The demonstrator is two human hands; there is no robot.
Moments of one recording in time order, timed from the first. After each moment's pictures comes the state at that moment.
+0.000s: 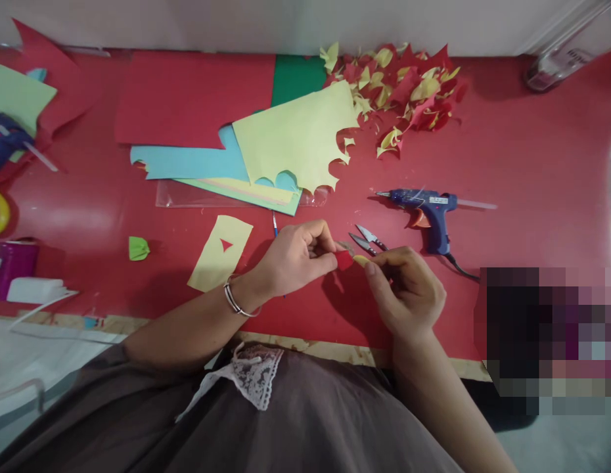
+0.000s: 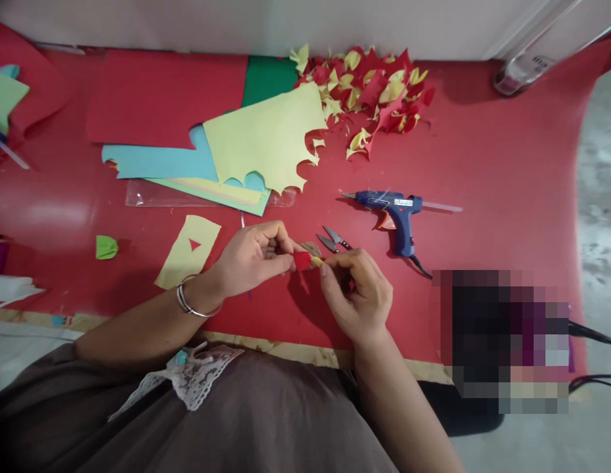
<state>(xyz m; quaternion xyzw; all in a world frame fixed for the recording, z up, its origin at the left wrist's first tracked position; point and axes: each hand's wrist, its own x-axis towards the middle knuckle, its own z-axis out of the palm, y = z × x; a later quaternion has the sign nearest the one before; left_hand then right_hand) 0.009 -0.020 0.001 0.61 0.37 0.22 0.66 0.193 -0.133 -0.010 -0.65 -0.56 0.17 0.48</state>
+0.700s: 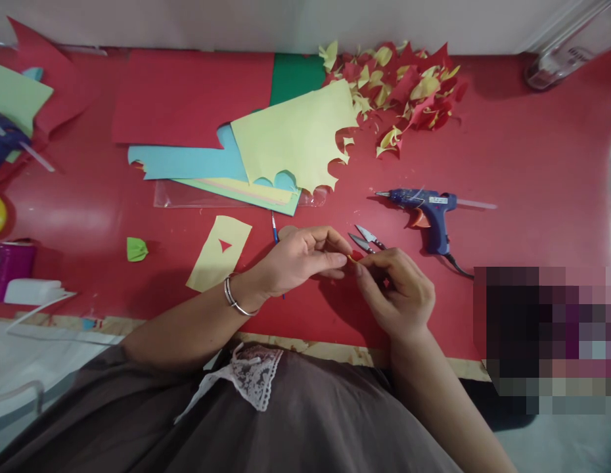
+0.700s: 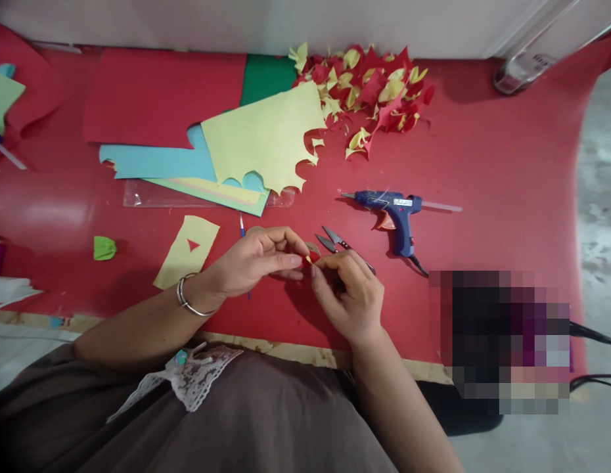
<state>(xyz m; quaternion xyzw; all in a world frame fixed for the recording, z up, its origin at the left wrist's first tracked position) 0.013 -0.019 -0.001 0.42 0.33 0.17 0.83 0.191 -0.125 -0.008 -0.62 -0.64 0.13 0.45</state>
